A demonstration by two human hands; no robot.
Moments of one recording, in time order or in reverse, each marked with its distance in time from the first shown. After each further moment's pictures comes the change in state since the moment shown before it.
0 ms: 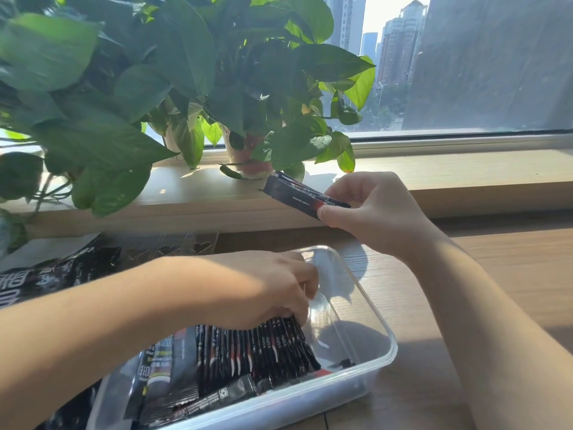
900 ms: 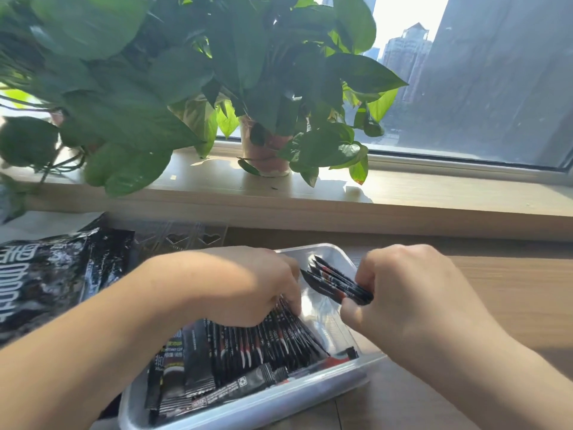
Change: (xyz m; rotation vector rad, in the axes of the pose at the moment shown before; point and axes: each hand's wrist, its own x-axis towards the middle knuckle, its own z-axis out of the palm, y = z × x) left_hand -0.028 0.008 -0.019 -0.027 -0.196 -0.396; right_hand -0.080 -0.069 0.024 -1.001 -0.134 0.089
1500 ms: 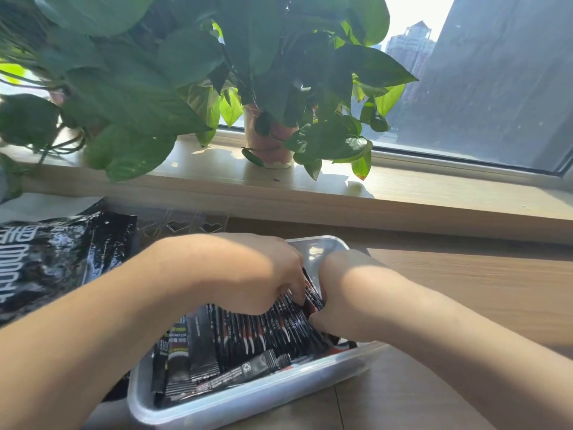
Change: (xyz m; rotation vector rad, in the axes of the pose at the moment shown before) left_hand 0.019 0.010 -0.002 0.152 -0.096 0.031; right_hand 0.032 -0.028 0.026 -0.096 -0.444 -0.102
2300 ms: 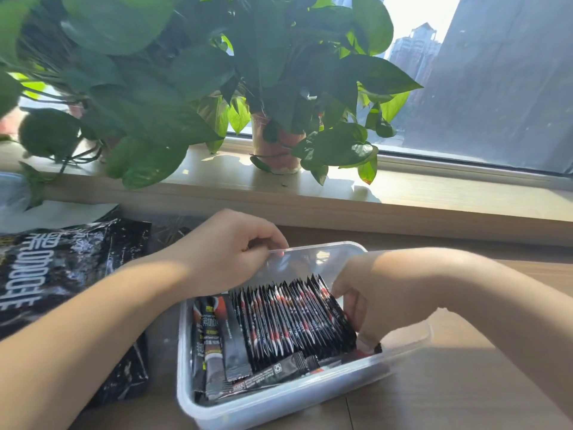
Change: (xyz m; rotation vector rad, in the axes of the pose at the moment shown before) left_hand -0.047 -0.037 0.026 -0.699 0.676 -0.204; right_hand 0.013 0.035 -0.019 -0.021 -0.377 -0.191
